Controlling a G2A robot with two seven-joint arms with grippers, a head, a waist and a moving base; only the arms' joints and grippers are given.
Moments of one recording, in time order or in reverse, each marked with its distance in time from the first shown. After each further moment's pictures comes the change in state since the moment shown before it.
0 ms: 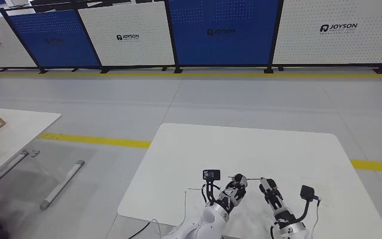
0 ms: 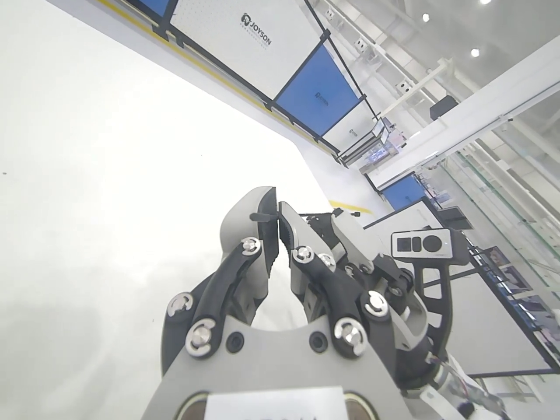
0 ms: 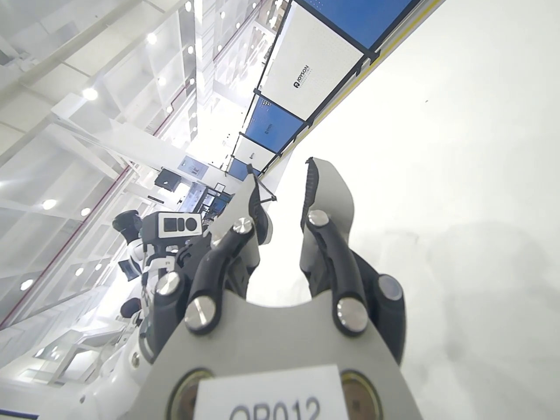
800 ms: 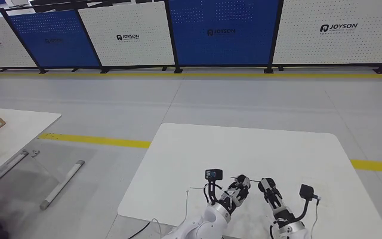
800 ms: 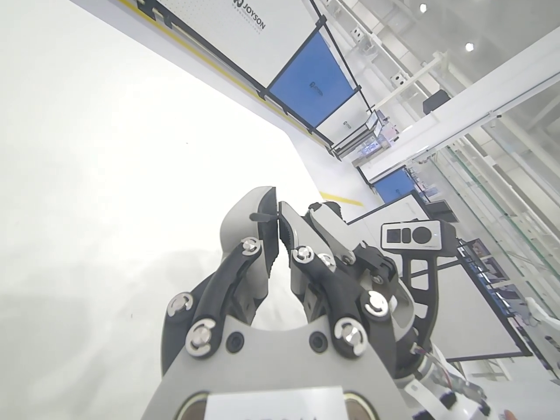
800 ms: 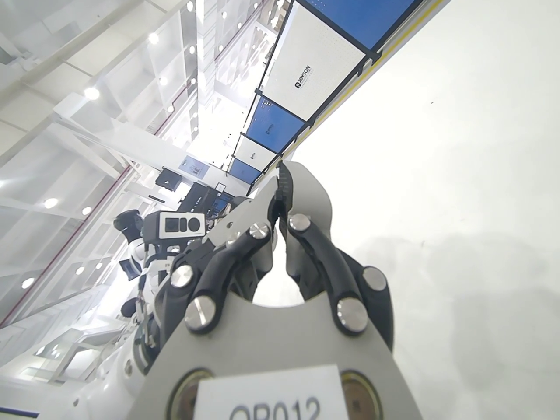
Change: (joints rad) left arm -0.002 -0.007 0.000 -0.011 -0.016 -0.005 -0.024; right arm 0.004 -0.005 -0.003 -0.003 -0.009 0.003 0.003
